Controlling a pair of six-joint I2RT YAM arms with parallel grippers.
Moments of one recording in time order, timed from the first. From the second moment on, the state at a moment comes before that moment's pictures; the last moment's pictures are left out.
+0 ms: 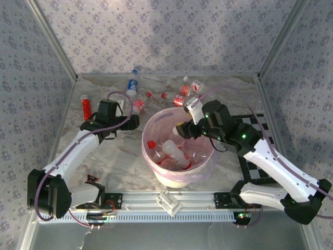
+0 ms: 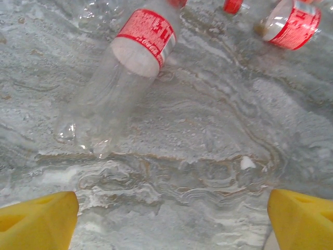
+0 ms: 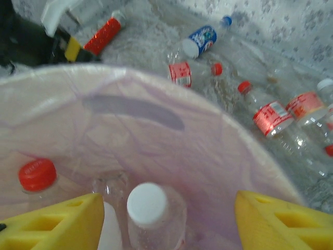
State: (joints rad) left arm -0.34 1.21 0.91 -0.50 0.06 -0.30; right arm 0.81 1.07 1.24 -0.70 0.03 0.05
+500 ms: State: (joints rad) left arm -0.31 1.39 0.91 -0.51 0.05 -0.27; right arm 0.79 1.20 1.22 -0.67 -0.02 0.08
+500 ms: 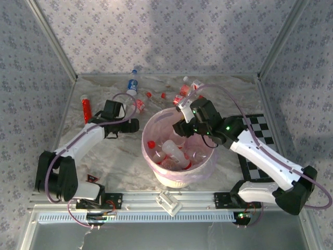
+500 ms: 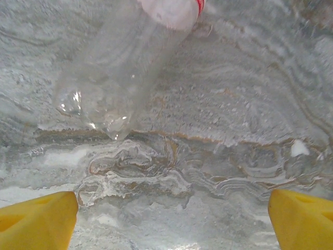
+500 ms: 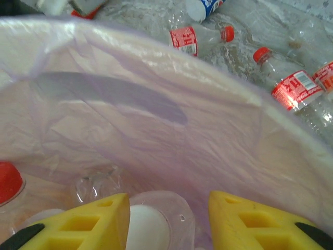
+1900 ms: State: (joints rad) left arm -0.29 1.87 1.32 -0.66 -0.10 0.10; right arm 0.48 0.88 1.29 -0.77 -0.15 0.23
